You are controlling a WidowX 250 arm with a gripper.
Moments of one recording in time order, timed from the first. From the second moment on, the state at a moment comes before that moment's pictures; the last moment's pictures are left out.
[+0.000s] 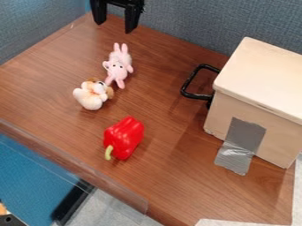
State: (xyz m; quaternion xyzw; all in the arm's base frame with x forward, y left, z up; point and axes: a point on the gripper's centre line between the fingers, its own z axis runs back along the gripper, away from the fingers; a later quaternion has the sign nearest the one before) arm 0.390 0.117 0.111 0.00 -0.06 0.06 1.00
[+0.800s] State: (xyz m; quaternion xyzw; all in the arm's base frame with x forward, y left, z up) arm 0.306 0.089 0.094 -0.02 -0.04 -0.02 1.00
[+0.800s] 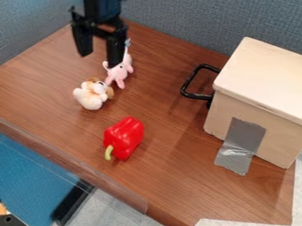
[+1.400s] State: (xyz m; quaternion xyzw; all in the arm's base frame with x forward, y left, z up) arm 0.299 0.124 0.027 0.07 -0.02 -0.02 1.00
